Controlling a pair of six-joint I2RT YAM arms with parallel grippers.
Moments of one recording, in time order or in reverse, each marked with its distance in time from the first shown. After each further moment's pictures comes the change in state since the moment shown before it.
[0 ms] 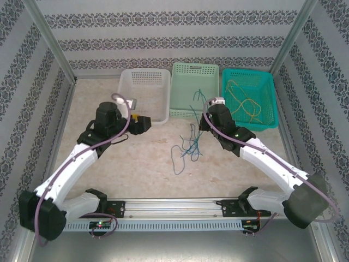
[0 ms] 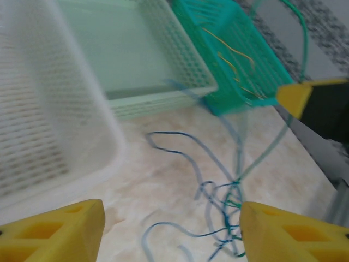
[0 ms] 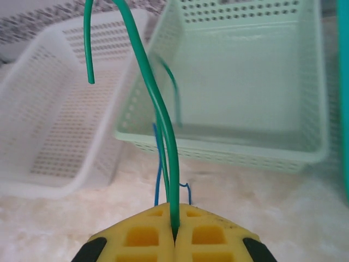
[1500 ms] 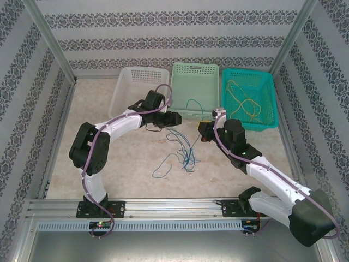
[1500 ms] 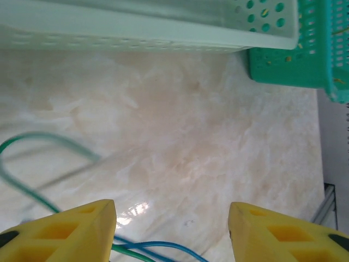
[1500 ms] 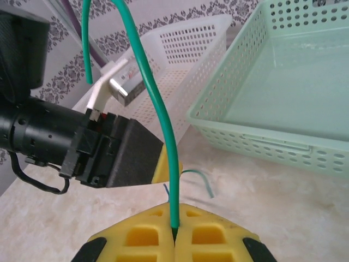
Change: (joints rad) left arm -0.146 0.631 0.378 -0.121 -0.048 -0.293; right arm -0.075 -0.217 -0.361 0.390 -0.333 -0.024
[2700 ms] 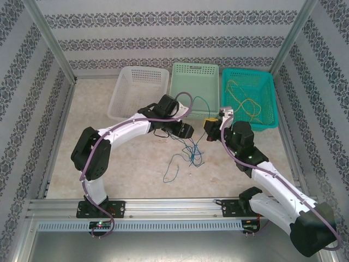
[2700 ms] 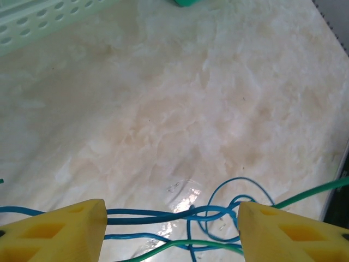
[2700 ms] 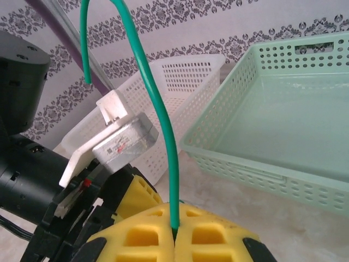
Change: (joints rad) left arm -0.154 -0.031 0.057 -0.105 -0.010 0.454; right arm -0.084 -0.098 -0.013 -0.005 -0.061 -0.069
